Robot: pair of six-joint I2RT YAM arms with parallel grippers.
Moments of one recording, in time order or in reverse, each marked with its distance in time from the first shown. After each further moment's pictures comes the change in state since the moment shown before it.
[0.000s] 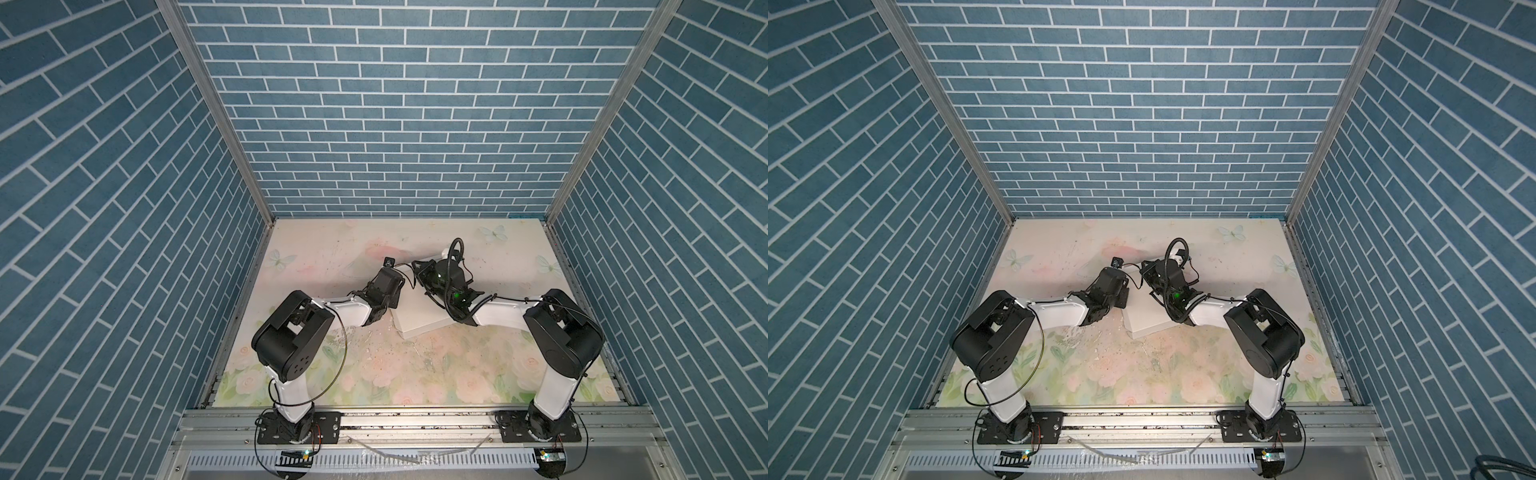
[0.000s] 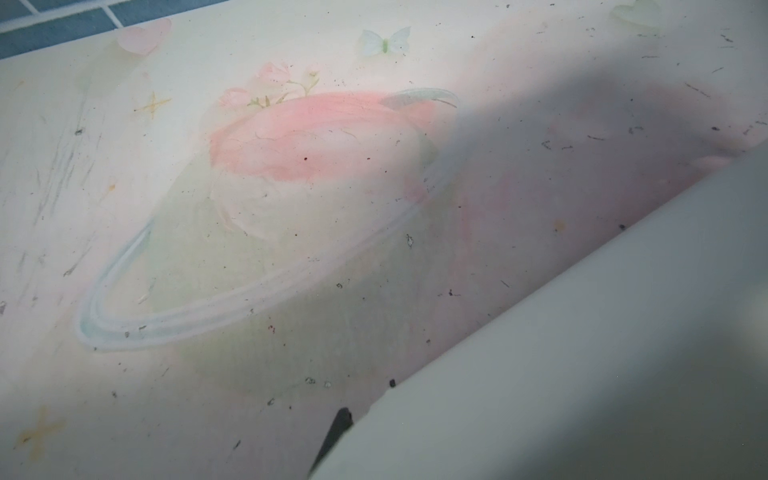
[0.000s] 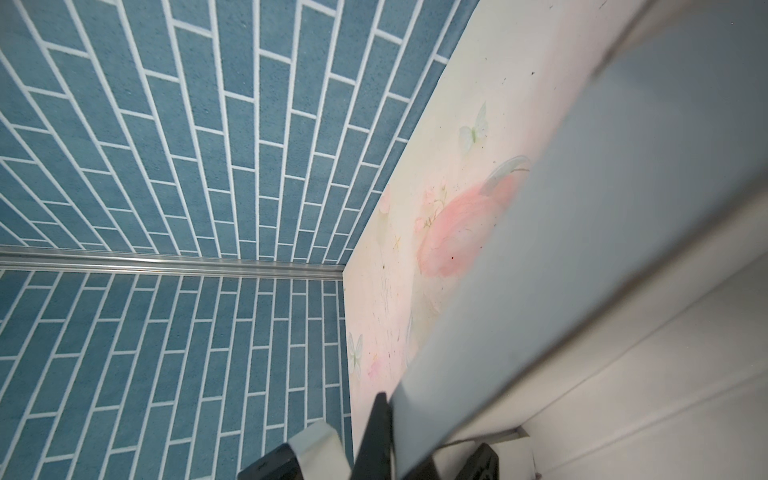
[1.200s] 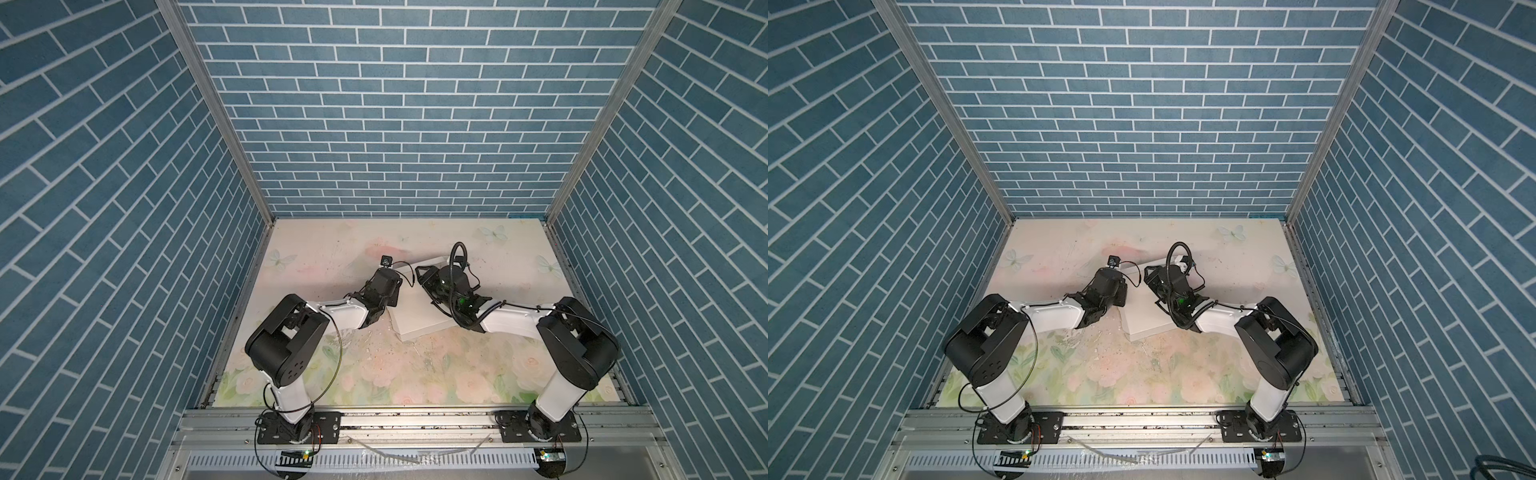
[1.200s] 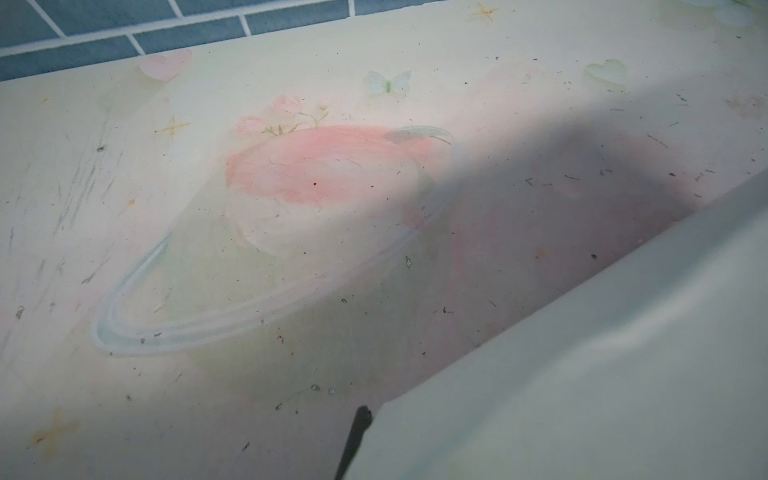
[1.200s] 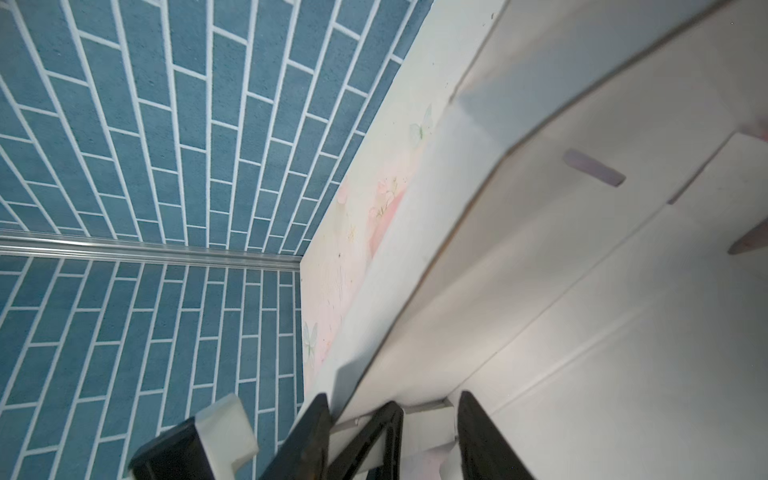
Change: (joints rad) left arm 0.002 -0.044 -0.038 0.058 0.006 -0.012; right arm 0.008 -0.080 -0.074 -0.105 0.027 -0.051
